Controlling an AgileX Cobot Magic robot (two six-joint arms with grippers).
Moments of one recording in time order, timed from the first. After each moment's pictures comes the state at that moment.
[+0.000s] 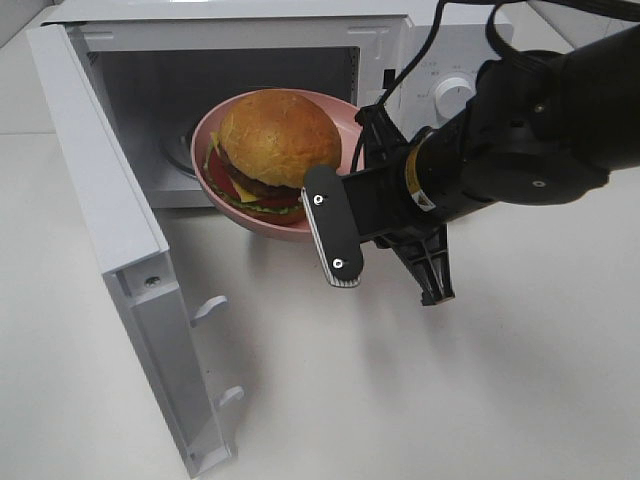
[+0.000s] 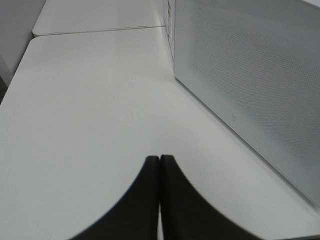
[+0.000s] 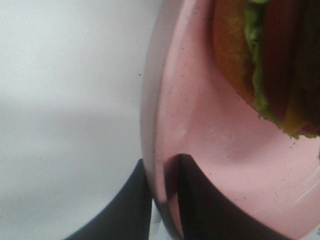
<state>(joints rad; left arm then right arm) -0.05 0.00 -0.50 -0.06 1.05 0.09 0.69 1.71 -0.91 -0.77 0.22 -0.61</state>
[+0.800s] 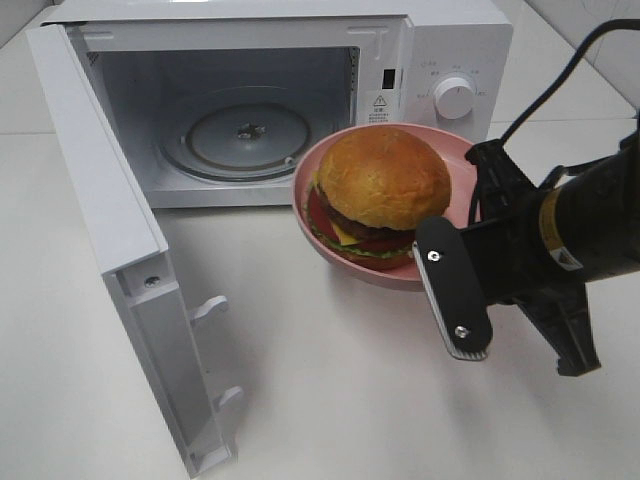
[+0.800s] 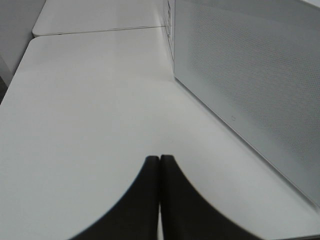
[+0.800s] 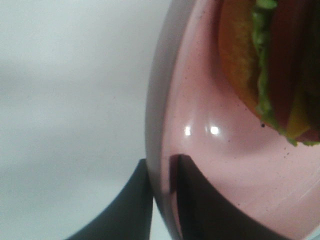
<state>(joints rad) -0.05 0.00 -0.50 -0.06 1.05 0.09 0.69 1.41 -0.64 -0.76 0.40 -0.61</state>
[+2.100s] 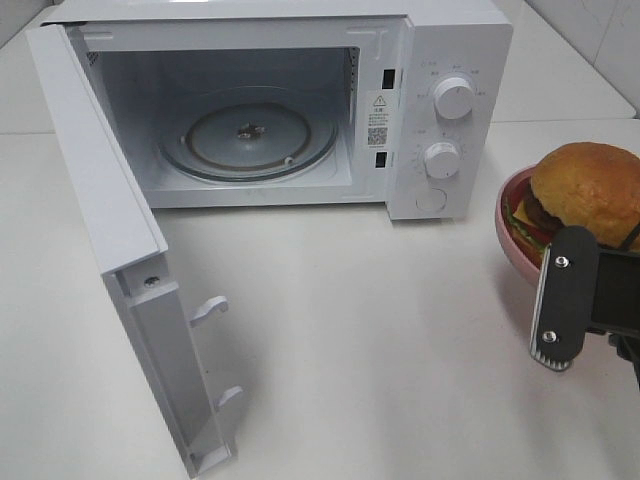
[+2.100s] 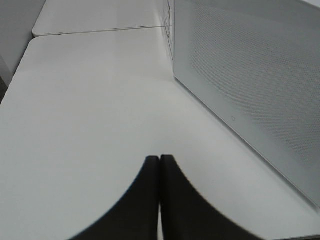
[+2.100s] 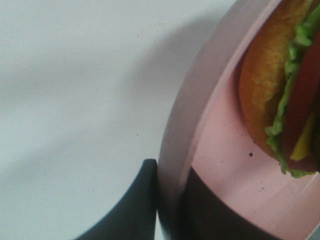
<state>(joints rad) -0.05 0.00 -0.50 -0.06 1.05 0.09 0.68 1.21 -0.43 -0.81 0.65 -0.01</state>
